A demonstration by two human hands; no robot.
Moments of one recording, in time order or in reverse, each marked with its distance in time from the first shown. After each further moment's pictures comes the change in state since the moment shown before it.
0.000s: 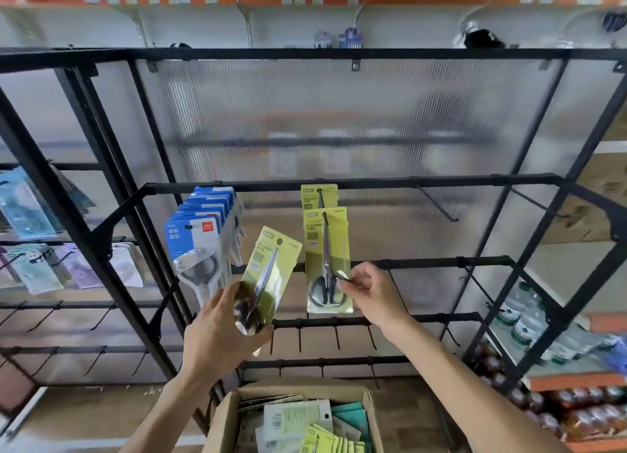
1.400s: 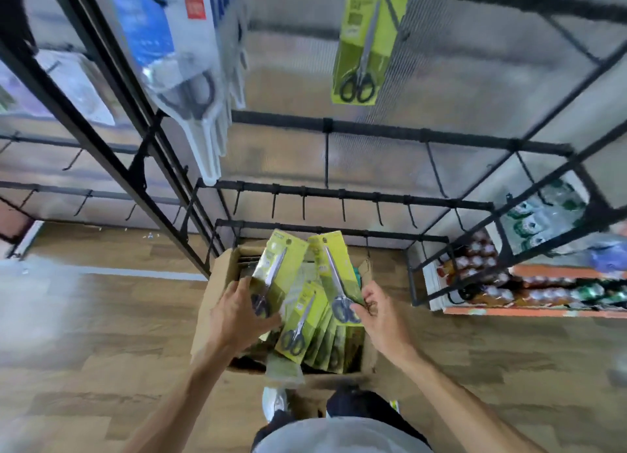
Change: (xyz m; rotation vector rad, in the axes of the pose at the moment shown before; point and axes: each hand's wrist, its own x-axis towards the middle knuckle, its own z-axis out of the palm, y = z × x) left_hand -0.144 -0.101 0.141 0.049 -0.537 -0.376; right_hand -0.156 0.201 0.079 -0.399 -0.213 0.280
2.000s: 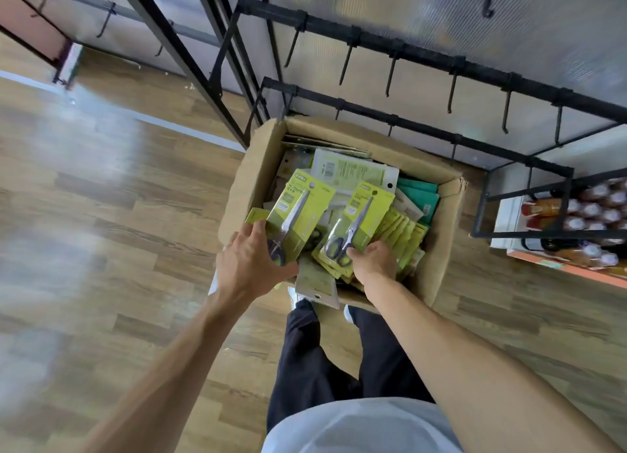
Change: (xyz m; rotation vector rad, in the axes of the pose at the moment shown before) left_hand -0.003 -0.075 0.102 0.087 -0.096 -0.260; right_hand 0.055 0.062 0.182 0.020 -0.181 0.685
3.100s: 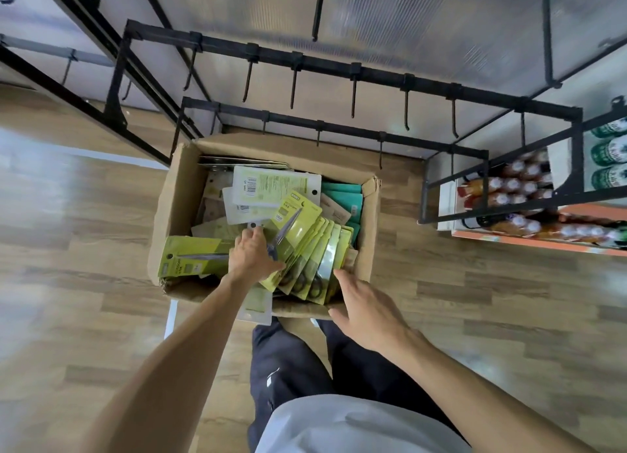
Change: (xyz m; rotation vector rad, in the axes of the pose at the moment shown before) left_hand 0.082 0.089 0.106 0.073 -0.272 0.063; right_hand -0.040 0.055 -0.138 -0.778 -0.223 -0.689
